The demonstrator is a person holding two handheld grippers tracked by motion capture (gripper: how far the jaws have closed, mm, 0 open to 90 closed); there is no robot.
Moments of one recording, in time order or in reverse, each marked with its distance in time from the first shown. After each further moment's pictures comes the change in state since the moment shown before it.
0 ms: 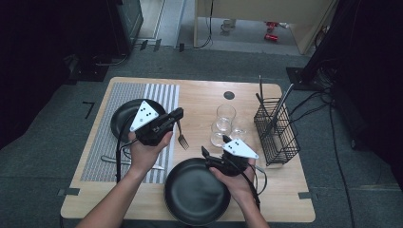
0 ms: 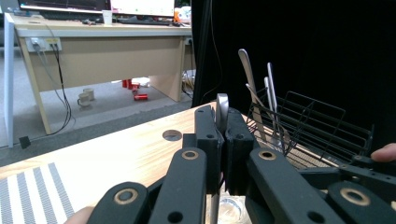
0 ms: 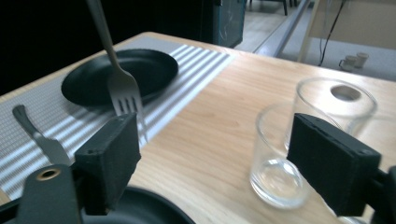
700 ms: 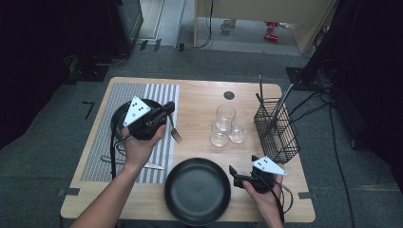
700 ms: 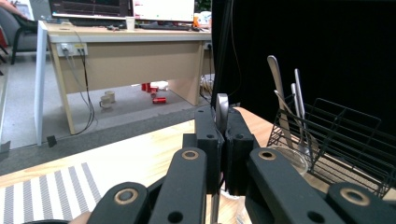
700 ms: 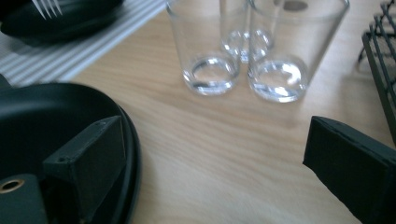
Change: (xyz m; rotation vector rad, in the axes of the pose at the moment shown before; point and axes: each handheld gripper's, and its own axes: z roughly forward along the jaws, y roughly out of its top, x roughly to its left) left arm 0.020 0.005 -0.003 -0.023 0.078 -0.001; right arm -0.062 -0.072 -0.044 0.124 -0.069 0.089
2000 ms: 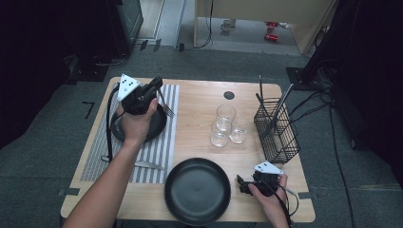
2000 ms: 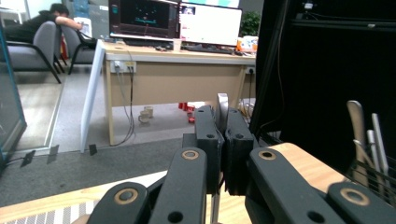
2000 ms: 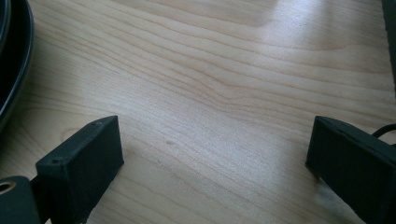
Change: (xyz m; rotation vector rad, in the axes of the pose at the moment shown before) left arm 0.053 0.020 0.034 -0.093 0.170 -0.044; right arm -0.029 -0.035 0.014 0.250 -0.098 -0.053
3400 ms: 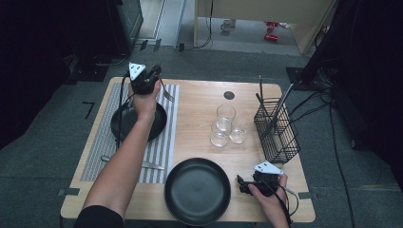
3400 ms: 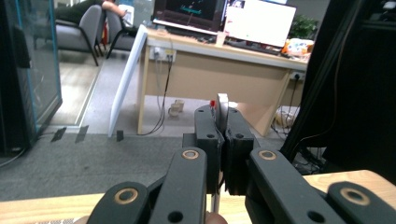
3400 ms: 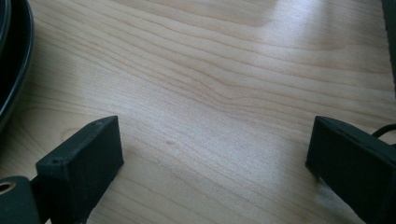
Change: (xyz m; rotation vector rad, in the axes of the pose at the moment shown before) left arm 0.071 -0.045 0.103 0.009 0.161 -0.113; right arm 0.000 0.000 0.000 0.000 0.001 0.003
